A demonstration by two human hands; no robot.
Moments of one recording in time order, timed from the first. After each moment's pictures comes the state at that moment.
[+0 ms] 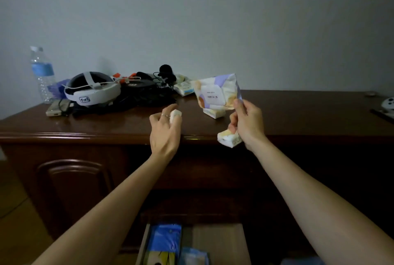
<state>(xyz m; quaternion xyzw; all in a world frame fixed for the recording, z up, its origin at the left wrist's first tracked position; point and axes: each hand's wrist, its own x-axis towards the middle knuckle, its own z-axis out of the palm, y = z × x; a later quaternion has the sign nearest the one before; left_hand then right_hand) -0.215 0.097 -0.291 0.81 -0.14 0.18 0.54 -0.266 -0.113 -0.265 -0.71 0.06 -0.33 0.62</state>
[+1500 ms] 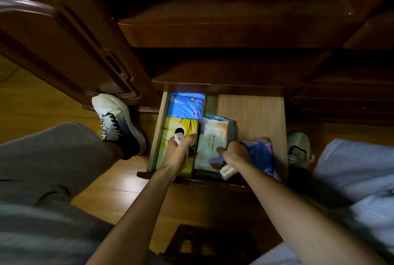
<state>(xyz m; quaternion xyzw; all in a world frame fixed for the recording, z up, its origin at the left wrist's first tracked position) -0.321 0.173 -0.697 0.67 0.26 -0.30 0.63 -0.351 -0.016 -0.770 -0.82 0.32 0.28 0.38</state>
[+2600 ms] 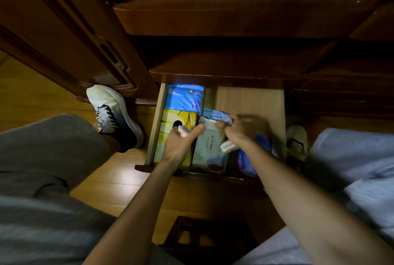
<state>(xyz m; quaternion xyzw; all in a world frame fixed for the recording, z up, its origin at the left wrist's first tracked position) -0.320 0.166 -0.694 0.76 0.19 -0.25 0.57 -0.310 -0.032 -0.770 -0.78 0.34 0.16 0.50</state>
